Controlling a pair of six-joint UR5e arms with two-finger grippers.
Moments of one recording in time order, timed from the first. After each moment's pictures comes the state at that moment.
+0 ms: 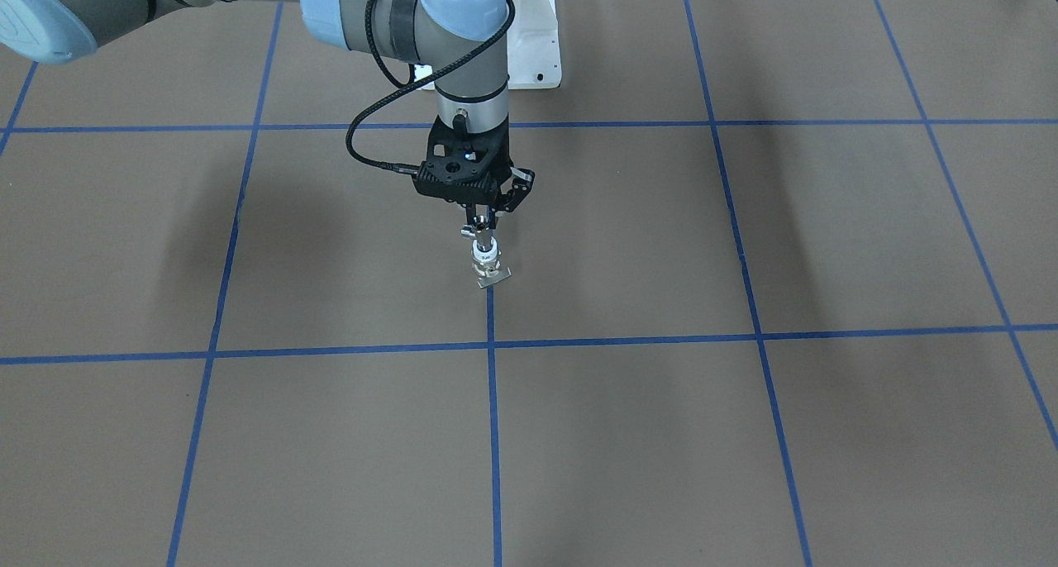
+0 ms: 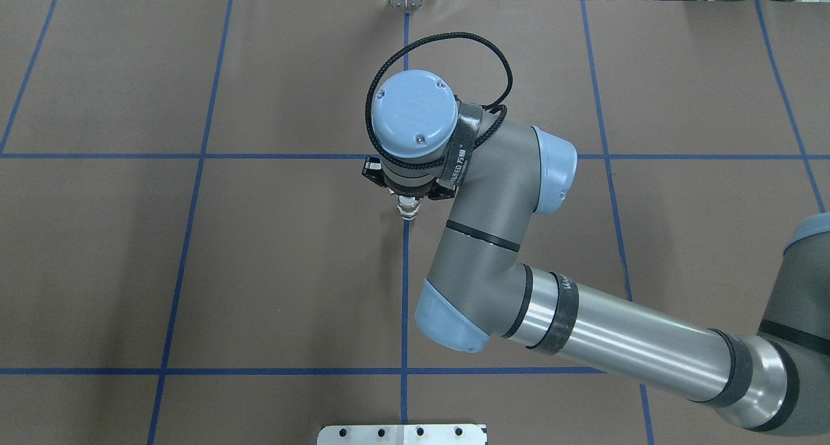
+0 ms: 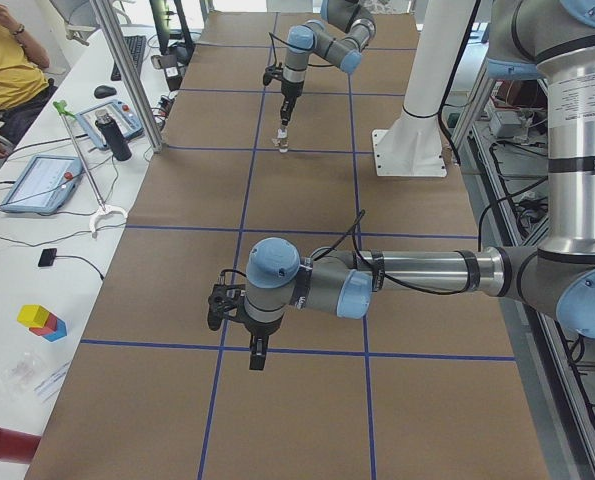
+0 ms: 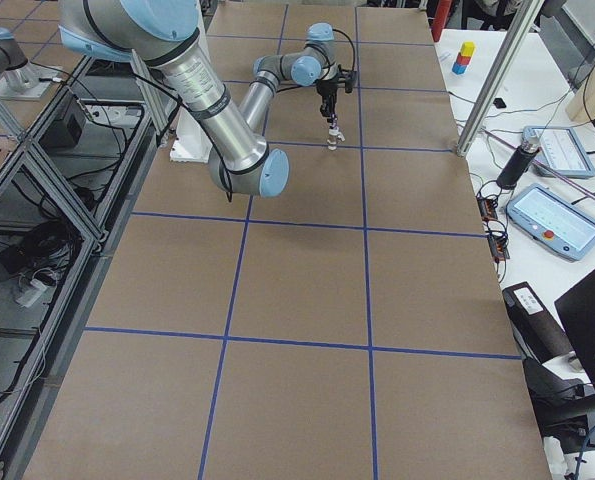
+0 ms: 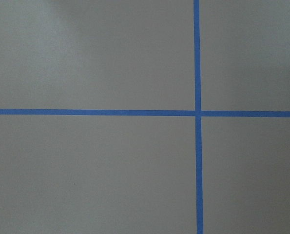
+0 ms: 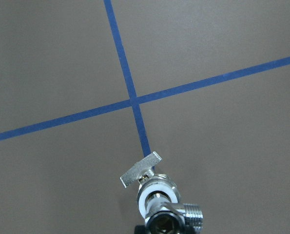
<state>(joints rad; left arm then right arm) -1.61 -1.44 -1.69 -1.80 -2.29 -0.13 0.51 -0.71 1.62 -1.70 1.76 1.47</state>
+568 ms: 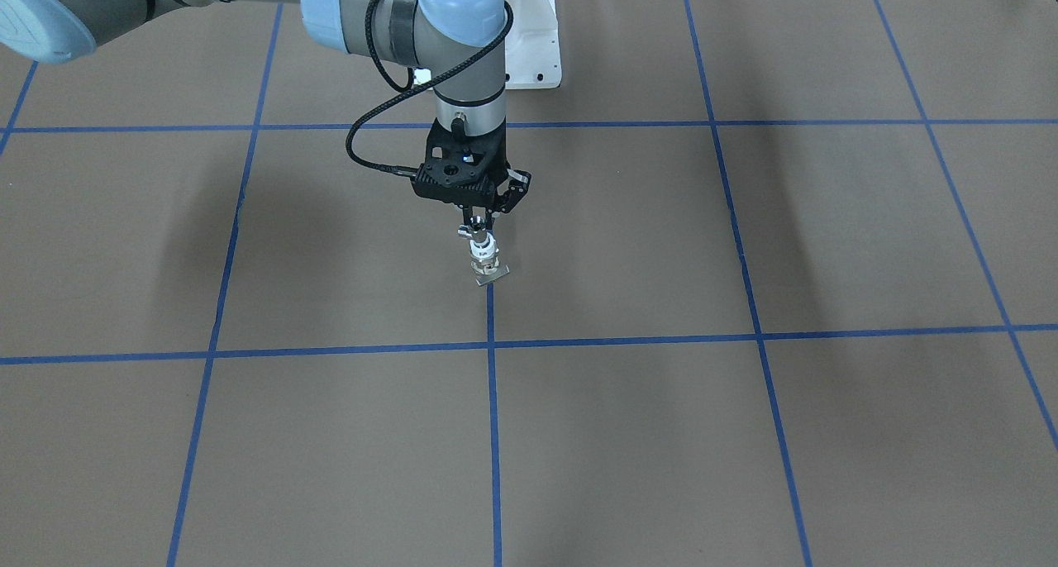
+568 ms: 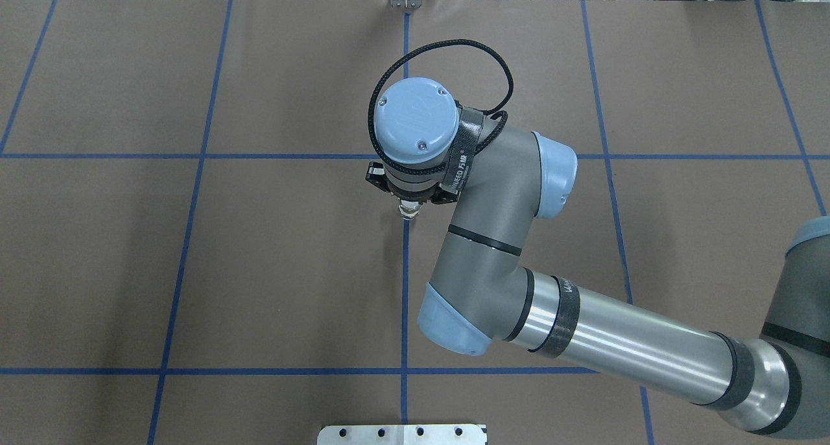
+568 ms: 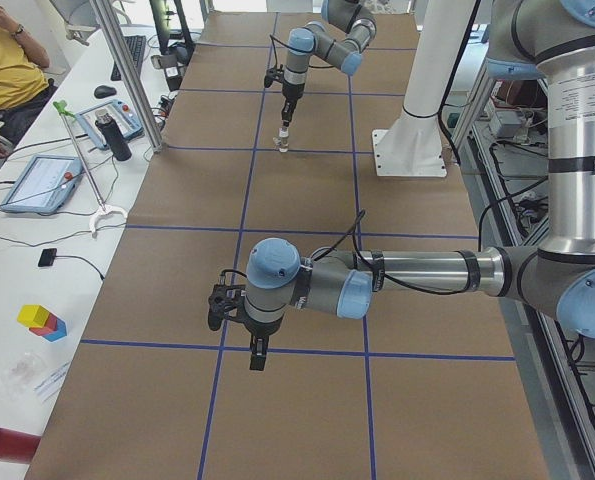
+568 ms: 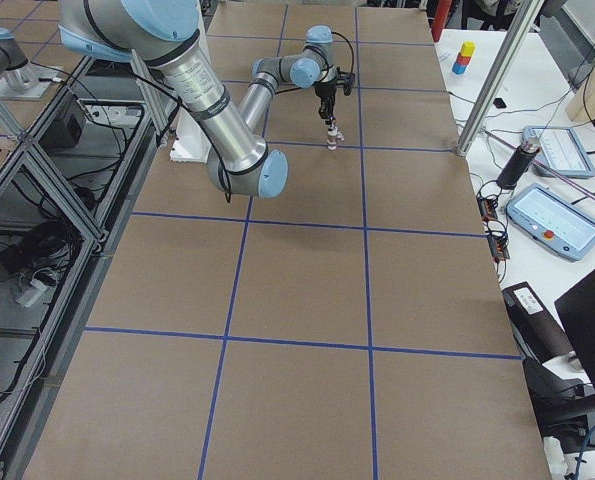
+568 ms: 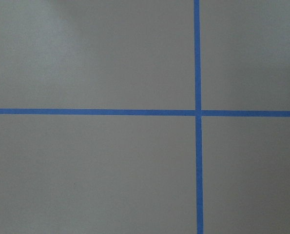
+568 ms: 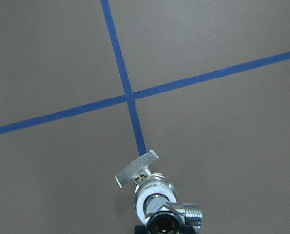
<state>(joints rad) -1.61 -1.44 -1.68 -1.80 -2.29 -0.13 0.51 -0.72 1.62 -1.70 1.76 1.46</state>
